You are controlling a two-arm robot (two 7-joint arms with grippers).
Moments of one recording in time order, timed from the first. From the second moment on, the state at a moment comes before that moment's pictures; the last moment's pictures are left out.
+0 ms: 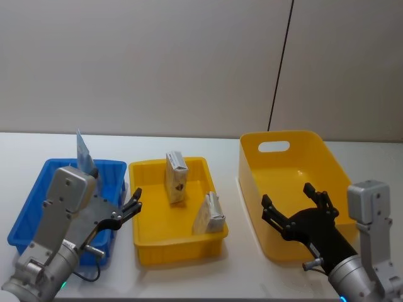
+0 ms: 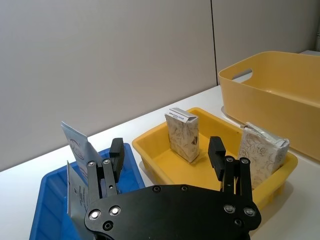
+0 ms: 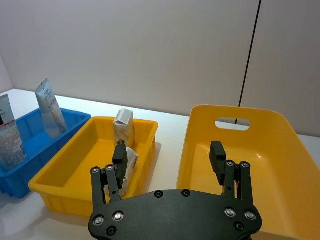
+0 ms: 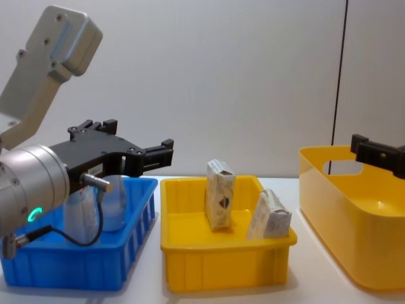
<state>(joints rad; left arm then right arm) -0.24 0.38 0.45 -1.63 -0.20 0.01 -0.01 -0.01 0.34 -0.23 -1.77 0.29 0.03 0.07</state>
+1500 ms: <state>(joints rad) -0.24 0.38 0.45 -1.63 -0.20 0.01 -0.01 0.03 0.28 -0.28 -1.77 0.25 0.17 0.02</state>
